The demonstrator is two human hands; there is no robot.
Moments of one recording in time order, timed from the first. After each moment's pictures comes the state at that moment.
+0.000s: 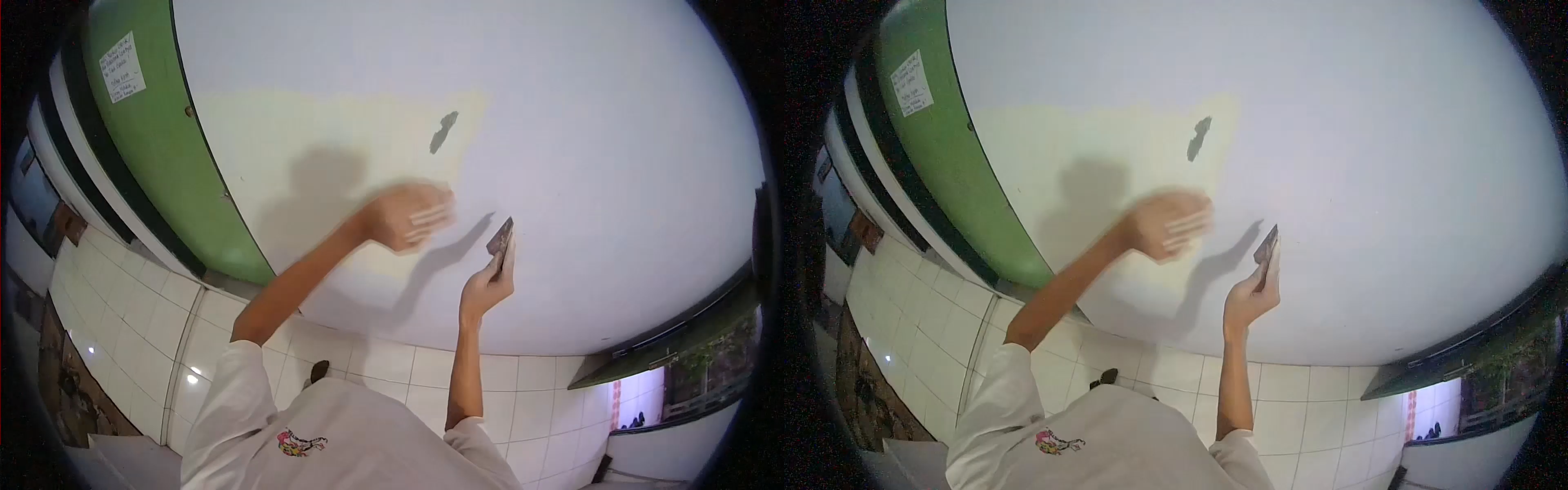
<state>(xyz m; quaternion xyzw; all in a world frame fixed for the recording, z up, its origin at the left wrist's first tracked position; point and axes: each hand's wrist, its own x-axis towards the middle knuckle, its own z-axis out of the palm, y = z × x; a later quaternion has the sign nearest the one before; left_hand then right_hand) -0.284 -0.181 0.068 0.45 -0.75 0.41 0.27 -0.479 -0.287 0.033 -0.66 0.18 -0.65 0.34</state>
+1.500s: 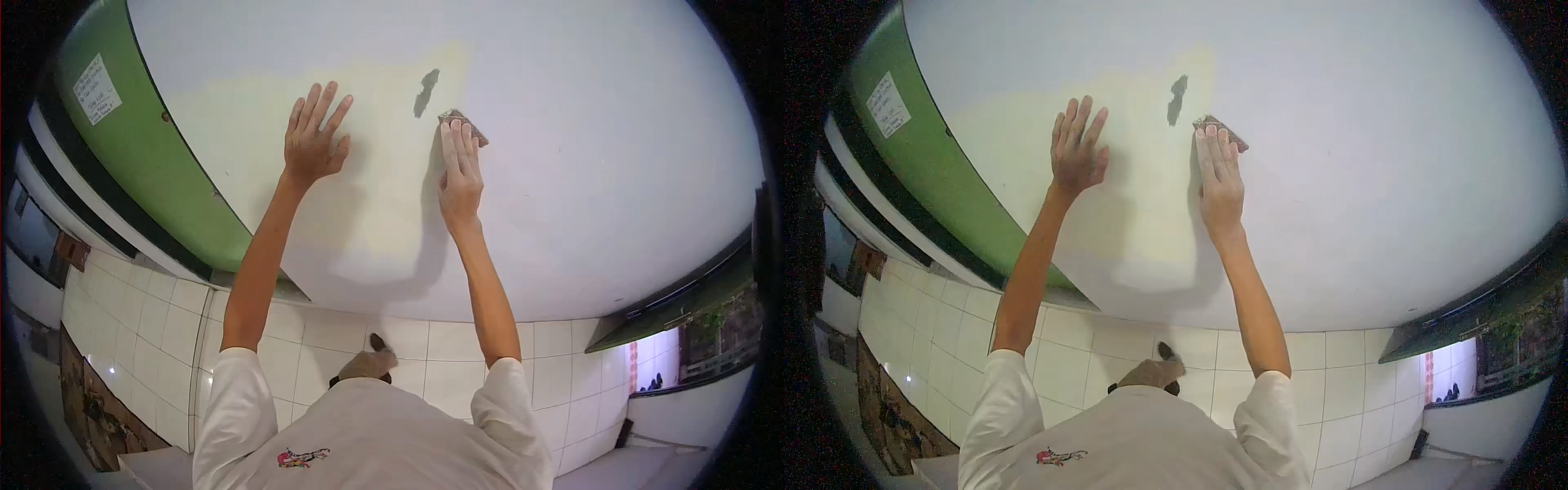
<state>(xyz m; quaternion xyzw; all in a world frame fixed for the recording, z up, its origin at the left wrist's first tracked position) -0.204 -0.138 0.073 0.65 -0.48 0.54 0.24 -0.396 -0.329 0.054 -0.81 0.01 -0.58 0.04</state>
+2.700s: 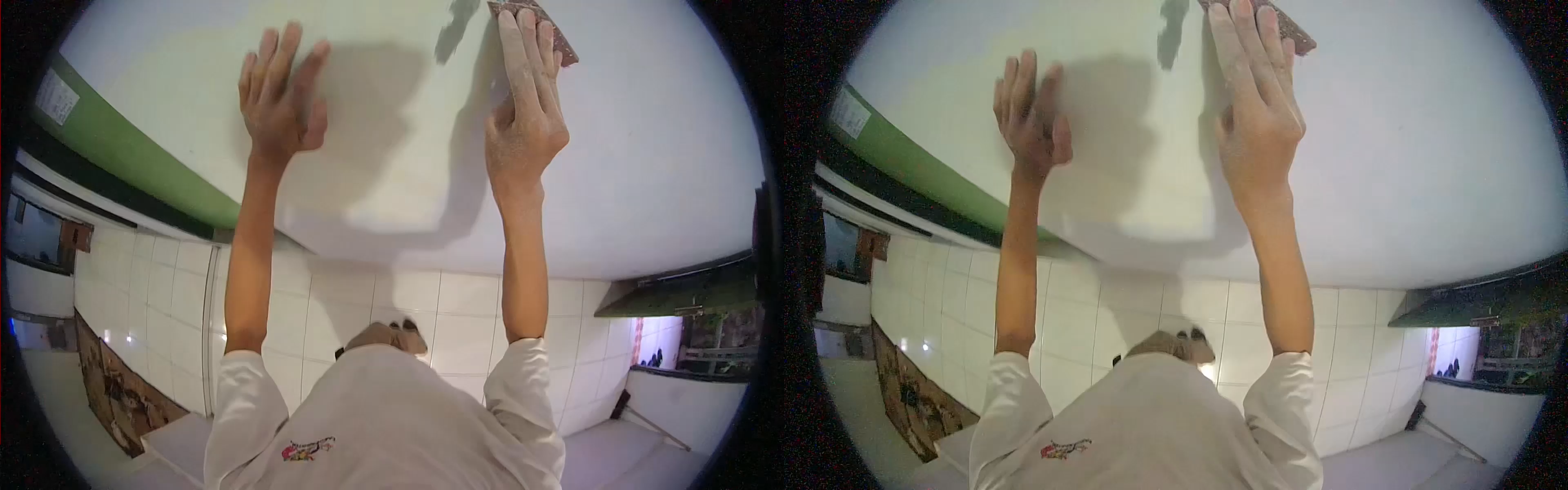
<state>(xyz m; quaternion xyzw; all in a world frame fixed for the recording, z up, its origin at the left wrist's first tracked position) -0.185 -0.153 0.056 0.60 -0.46 0.60 0.27 -0.376 -0.344 0.109 -0.76 -0.01 -0.65 0.04</state>
